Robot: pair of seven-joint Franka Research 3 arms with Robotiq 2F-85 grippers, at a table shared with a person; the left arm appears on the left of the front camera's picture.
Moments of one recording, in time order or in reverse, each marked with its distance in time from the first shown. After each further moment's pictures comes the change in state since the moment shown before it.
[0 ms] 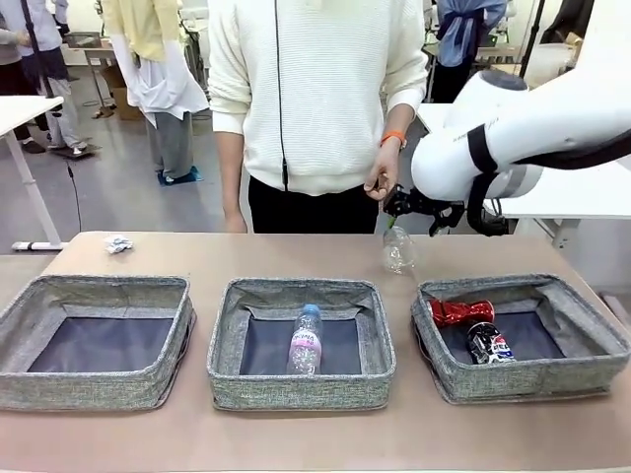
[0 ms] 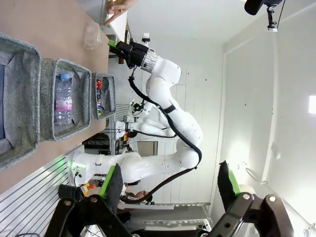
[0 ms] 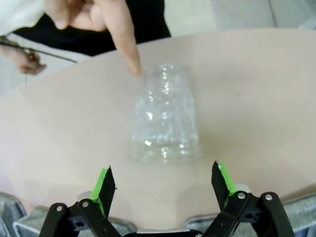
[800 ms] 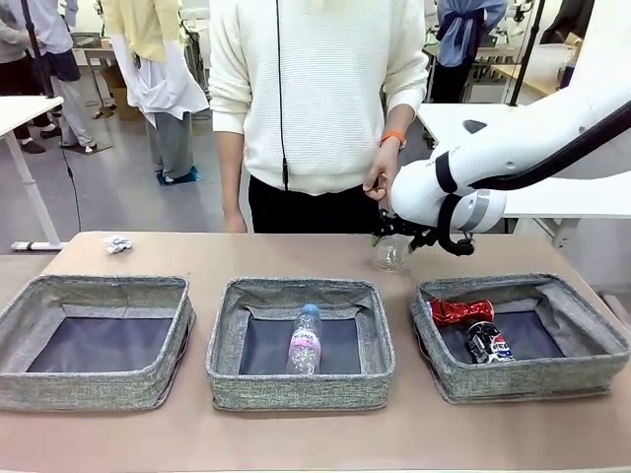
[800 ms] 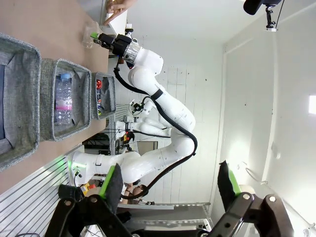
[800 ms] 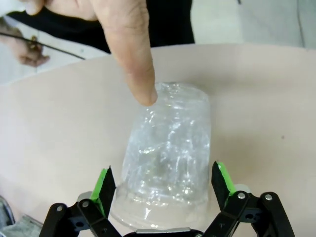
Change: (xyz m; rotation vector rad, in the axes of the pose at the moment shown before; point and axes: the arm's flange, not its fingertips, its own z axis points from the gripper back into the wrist) left arm 0.000 0.000 0.000 0.000 0.000 0.000; right arm 0.008 -0.002 -0.078 0.094 0.003 0.090
